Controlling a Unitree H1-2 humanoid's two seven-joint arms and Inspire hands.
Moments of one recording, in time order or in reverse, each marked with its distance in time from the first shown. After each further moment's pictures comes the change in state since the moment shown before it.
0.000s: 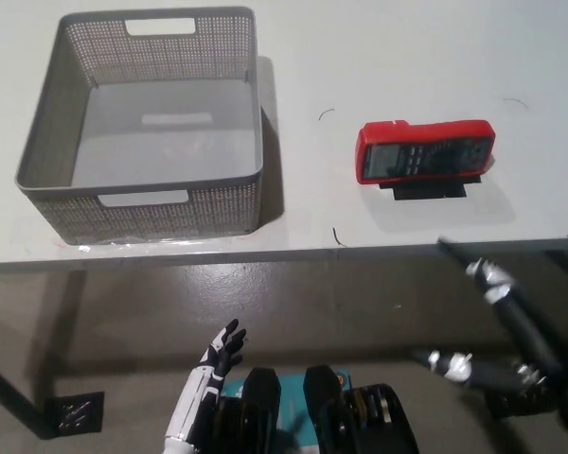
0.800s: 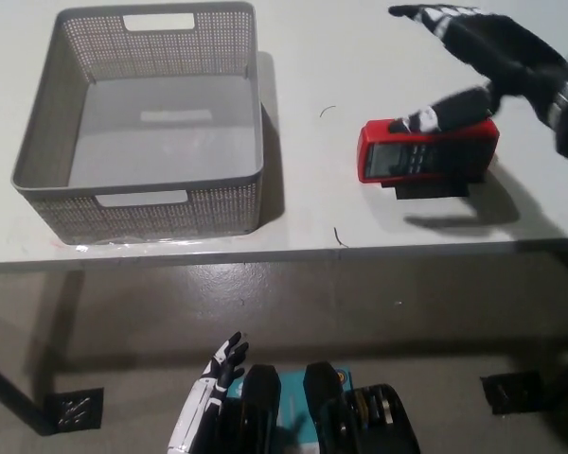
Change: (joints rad) left_arm 0.012 0.000 -0.009 0.025 0.003 -0.006 0.000; right_arm -0.907 -0.135 0.287 0.457 -0.207 0.337 0.395
